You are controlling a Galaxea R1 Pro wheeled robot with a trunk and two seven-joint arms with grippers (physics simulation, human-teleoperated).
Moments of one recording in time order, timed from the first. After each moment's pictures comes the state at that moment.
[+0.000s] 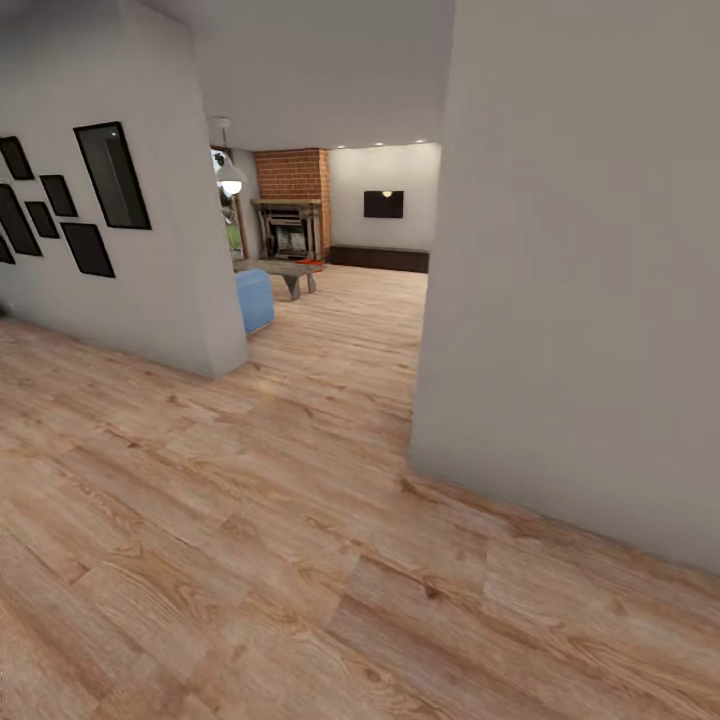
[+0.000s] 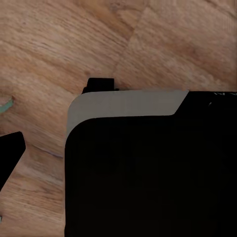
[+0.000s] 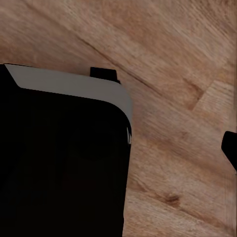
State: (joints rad) left arm -0.18 -0.02 0.03 0.00 0.01 -0.07 0.02; right arm -0.14 0.02 0.57 0.03 -0.43 -0.13 -0.14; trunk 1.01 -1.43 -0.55
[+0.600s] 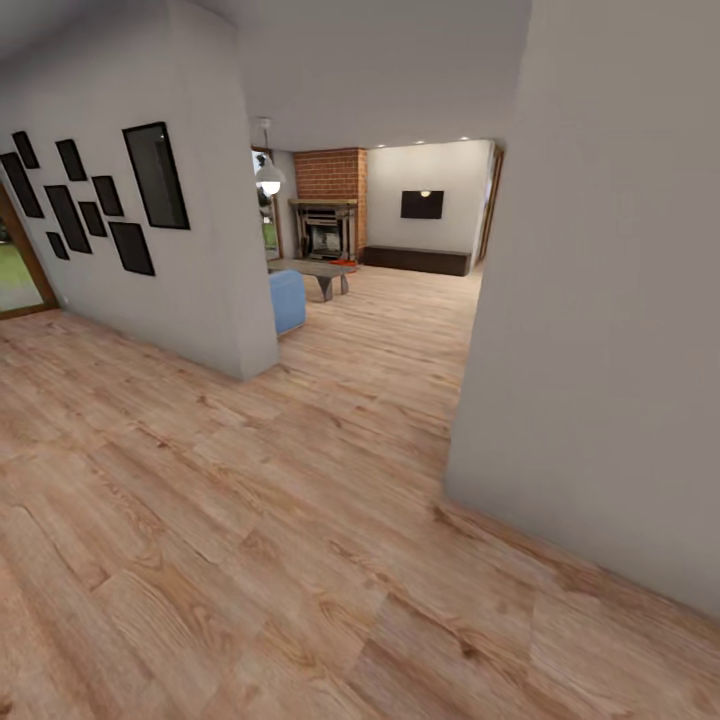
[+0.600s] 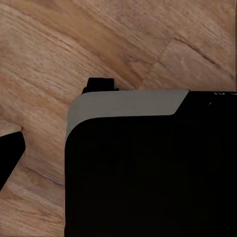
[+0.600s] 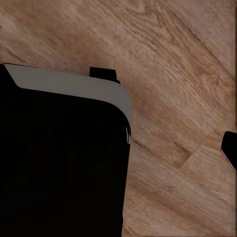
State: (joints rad) left arm -0.18 -0.02 0.03 0.00 0.01 -0.07 0.02; right arm -0.14 0.02 0.57 0.03 -0.43 -0.13 -0.14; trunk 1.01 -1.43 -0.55
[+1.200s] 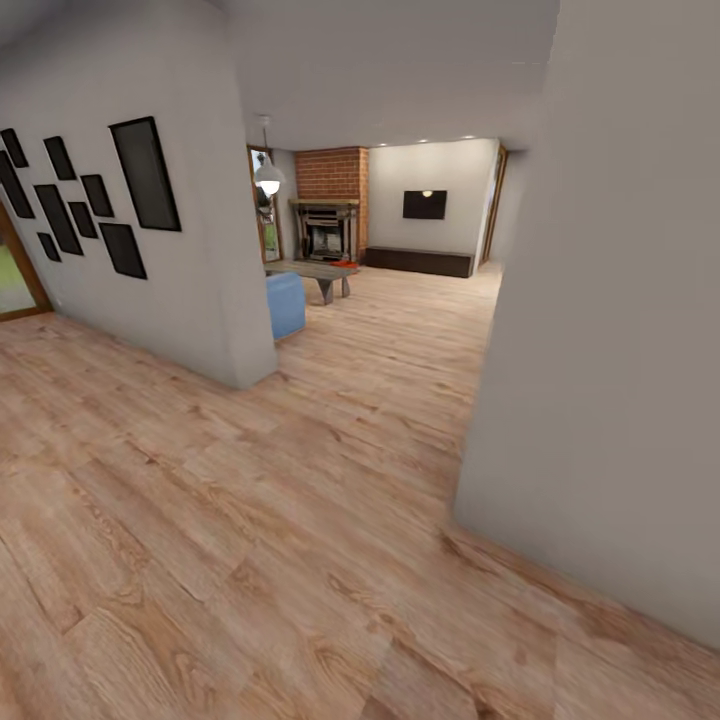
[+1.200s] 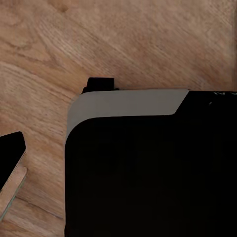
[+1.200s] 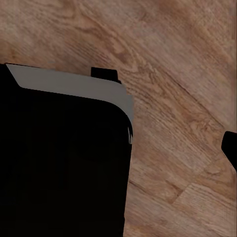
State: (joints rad) left arm -0.18 -0.02 0.03 0.00 0.01 -0.07 0.02; right arm -0.14 0.02 0.57 0.03 -0.43 -0.13 -0.14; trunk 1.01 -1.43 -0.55
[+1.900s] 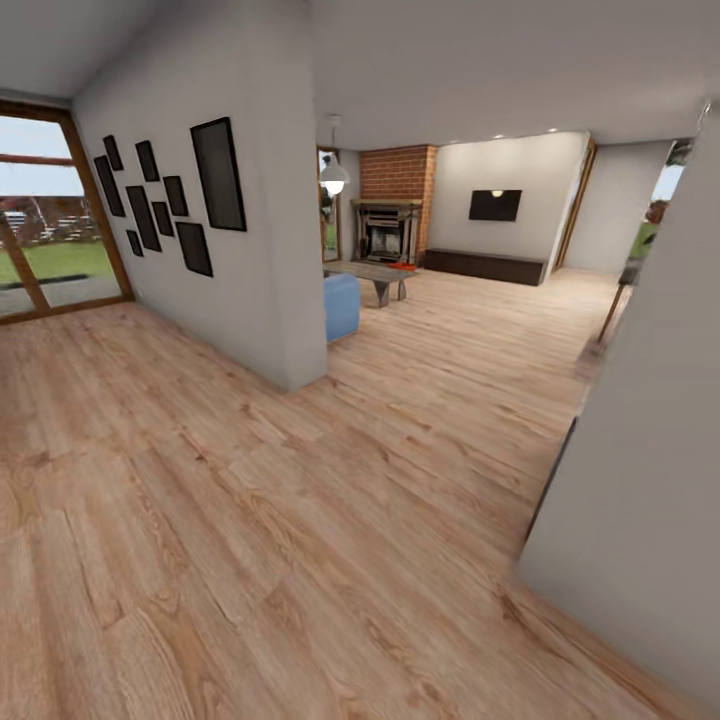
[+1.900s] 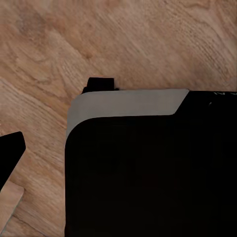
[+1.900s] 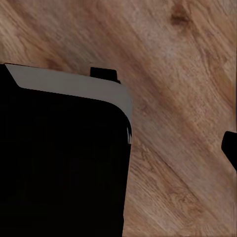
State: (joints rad) left arm -0.18 -0.02 0.03 0.00 0.01 -0.07 0.02; right arm -0.14 0.02 0.57 0.03 -0.43 -0.13 -0.14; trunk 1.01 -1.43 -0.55
